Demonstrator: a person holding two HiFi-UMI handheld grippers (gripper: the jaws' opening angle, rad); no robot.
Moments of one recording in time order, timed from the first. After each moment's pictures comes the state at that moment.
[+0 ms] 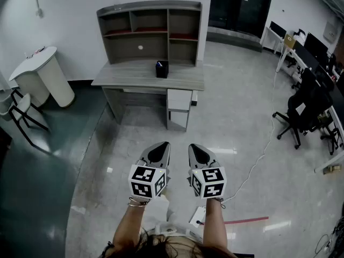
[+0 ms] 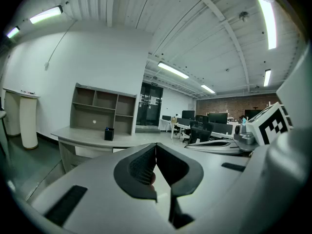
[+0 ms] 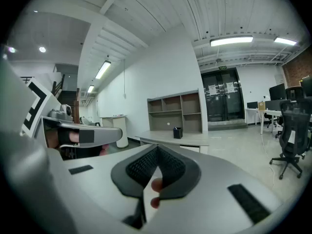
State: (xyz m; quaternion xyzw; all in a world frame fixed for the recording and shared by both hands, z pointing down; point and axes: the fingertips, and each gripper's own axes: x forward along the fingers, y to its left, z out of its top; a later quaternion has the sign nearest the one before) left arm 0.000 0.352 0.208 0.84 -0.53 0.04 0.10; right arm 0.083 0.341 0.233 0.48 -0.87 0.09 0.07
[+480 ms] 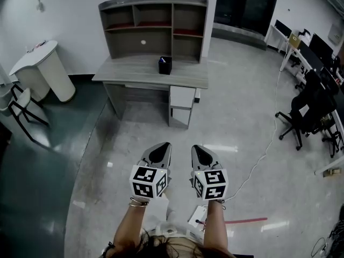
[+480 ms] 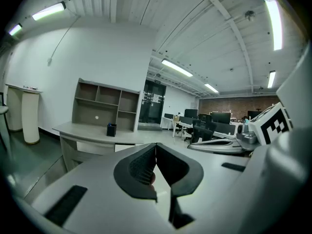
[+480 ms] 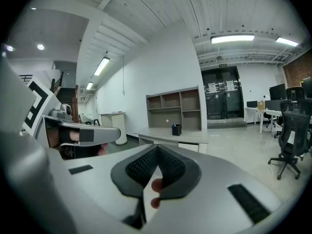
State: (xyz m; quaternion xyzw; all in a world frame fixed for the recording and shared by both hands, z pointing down) left arm -0.008 0.335 0.225 0.83 -0.54 0.05 0.12; right arm 0.083 0.325 0.247 0.49 -0.86 0.09 0.09
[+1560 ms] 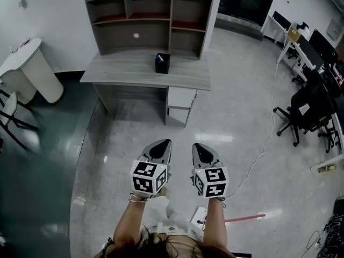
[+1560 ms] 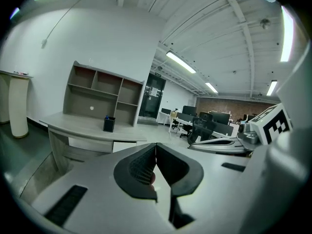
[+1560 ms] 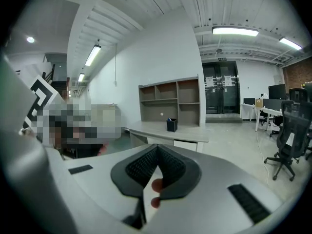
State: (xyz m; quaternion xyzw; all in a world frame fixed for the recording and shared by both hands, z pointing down) left arm -0.049 0.211 0.251 0.85 -0.50 0.06 0.17; right arm 0.045 0.213 0.268 0.51 -0.84 0.11 0.13
